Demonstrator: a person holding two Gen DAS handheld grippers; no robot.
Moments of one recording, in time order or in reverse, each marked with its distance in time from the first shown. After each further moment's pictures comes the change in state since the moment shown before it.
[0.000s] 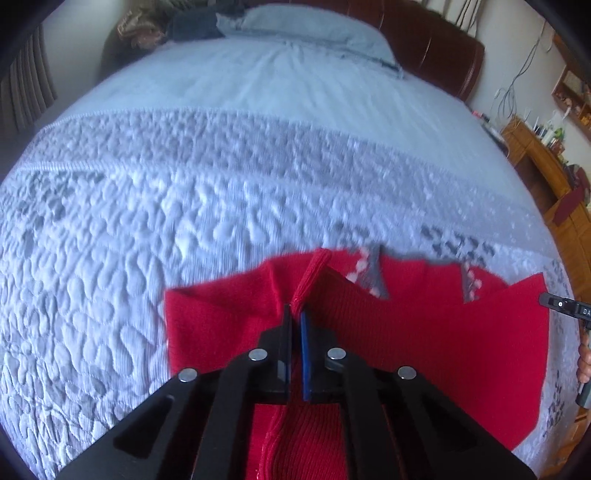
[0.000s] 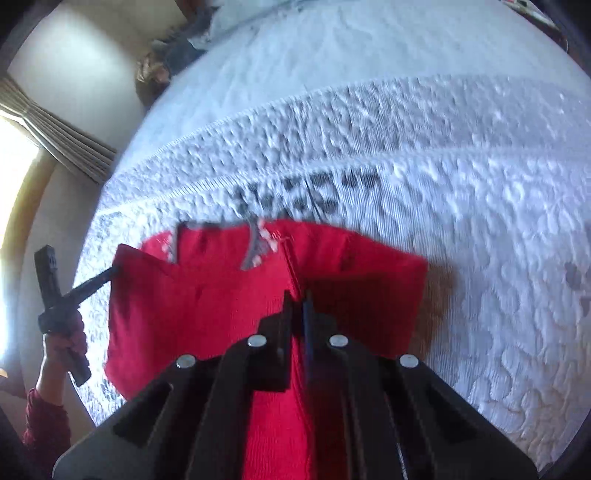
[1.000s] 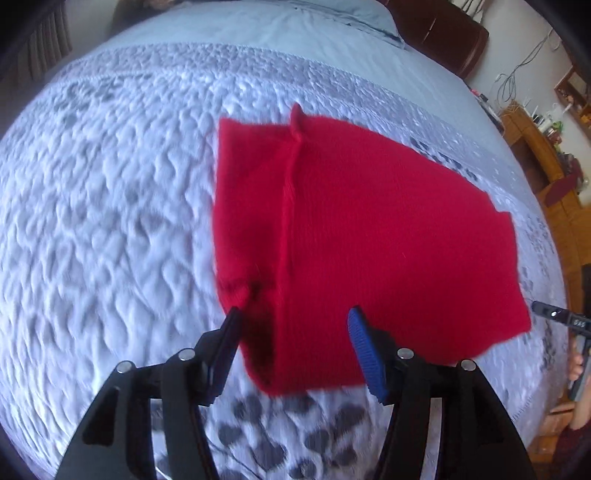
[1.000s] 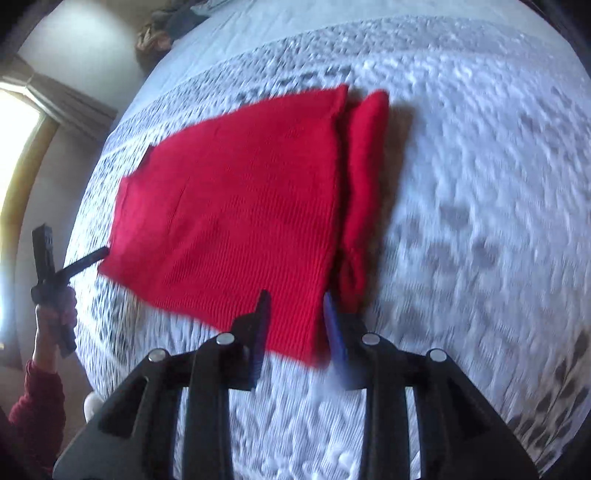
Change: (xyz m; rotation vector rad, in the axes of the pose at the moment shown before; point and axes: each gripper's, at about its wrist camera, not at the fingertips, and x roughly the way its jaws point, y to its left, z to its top) left arm -0.052 0.022 -0.136 -0.050 0.171 -0.050; right arm -0.026 -0.013 -0.146 -0.025 0.188 -0.039
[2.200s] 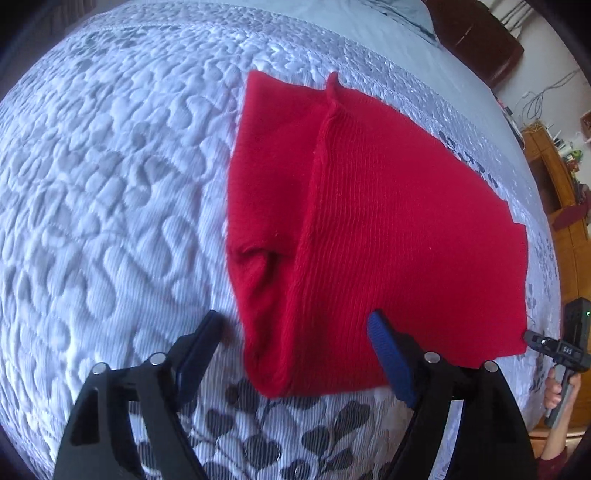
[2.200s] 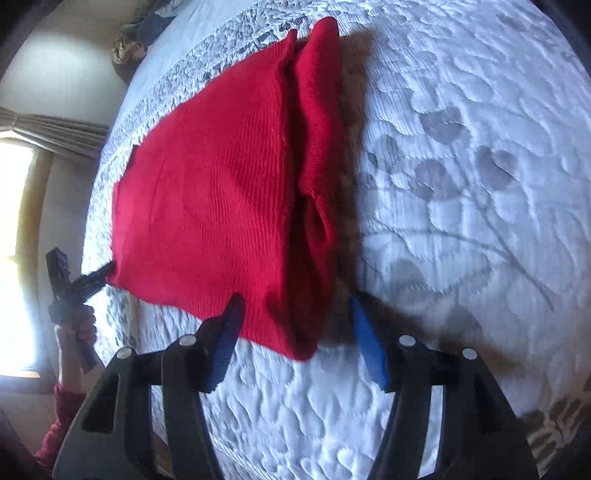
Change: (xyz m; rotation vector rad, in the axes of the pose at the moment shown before) left arm 0.024 0.015 0.001 -0.131 0.070 0.027; right arm 0.033 -0.044 0.002 0.195 0.064 0.165
